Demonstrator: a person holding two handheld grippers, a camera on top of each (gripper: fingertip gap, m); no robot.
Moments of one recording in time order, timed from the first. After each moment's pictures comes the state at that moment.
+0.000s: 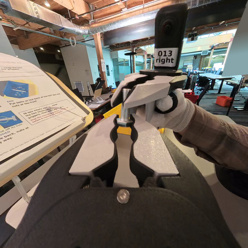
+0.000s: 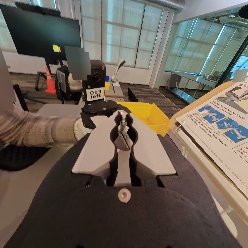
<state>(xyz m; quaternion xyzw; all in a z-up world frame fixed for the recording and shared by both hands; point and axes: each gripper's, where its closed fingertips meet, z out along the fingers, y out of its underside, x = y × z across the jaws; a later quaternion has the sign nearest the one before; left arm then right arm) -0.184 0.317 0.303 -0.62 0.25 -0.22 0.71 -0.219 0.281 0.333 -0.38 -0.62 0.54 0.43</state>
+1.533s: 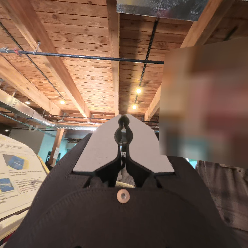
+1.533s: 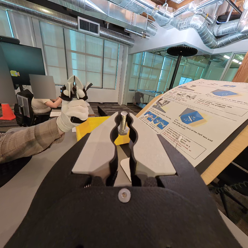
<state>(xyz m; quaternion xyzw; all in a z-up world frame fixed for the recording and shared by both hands) -0.342 0.187 0.417 -0.27 0.14 -0.50 0.81 -0.132 0.366 0.386 -0.41 -0.51 0.52 0.55</state>
